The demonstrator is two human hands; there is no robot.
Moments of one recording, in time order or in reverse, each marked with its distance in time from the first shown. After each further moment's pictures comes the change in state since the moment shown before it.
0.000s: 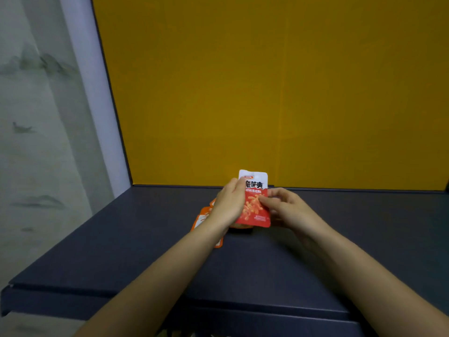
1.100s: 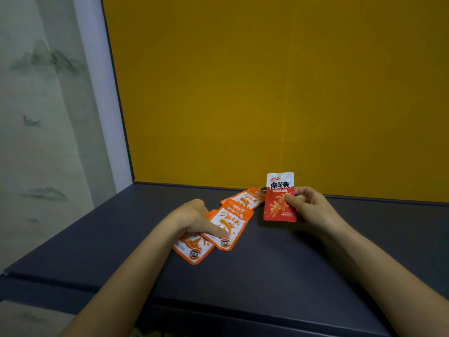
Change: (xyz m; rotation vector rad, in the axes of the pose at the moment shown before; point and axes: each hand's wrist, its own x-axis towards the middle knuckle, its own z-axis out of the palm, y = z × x) left_hand 0.001 -0.024 -0.052 0.618 -0.288 -0.350; right_hand 0.031 0.014 -0.052 -0.066 0.121 -0.081
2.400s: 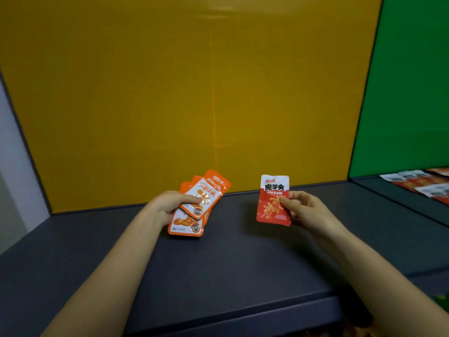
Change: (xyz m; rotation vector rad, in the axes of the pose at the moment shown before) left_hand 0.061 0.065 0.011 -0.854 -0.253 0.165; right_hand -0.077 -0.018 -0.070 0.056 0.287 0.087
